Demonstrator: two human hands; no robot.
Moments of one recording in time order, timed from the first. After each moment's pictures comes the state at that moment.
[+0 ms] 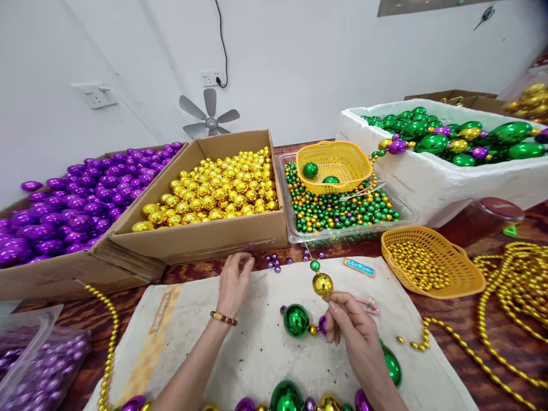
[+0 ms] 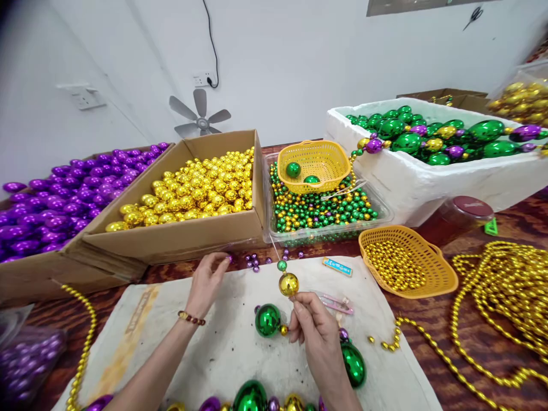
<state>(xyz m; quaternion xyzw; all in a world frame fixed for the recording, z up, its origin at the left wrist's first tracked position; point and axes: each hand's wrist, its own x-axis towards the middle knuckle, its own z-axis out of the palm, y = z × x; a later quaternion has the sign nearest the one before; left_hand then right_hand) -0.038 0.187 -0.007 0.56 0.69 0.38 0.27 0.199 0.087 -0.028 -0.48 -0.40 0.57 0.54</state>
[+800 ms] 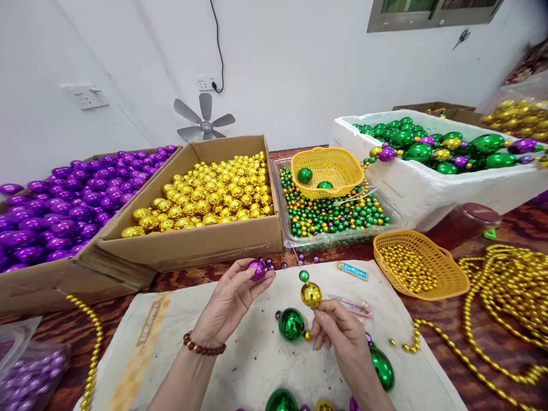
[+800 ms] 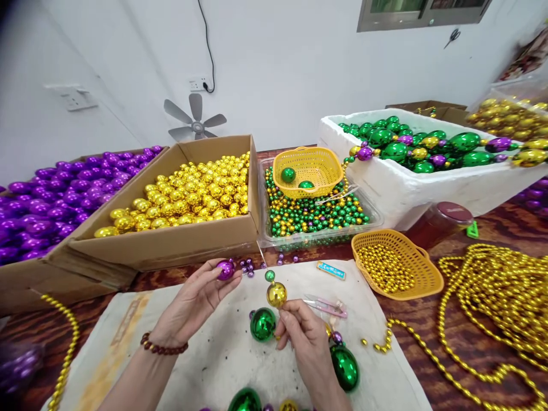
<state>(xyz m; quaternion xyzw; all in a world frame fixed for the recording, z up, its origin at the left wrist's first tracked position) -0.017 0.161 0.050 0.28 0.39 0.52 0.71 0.191 0.091 -0.028 -0.47 -0.41 0.57 0.54</state>
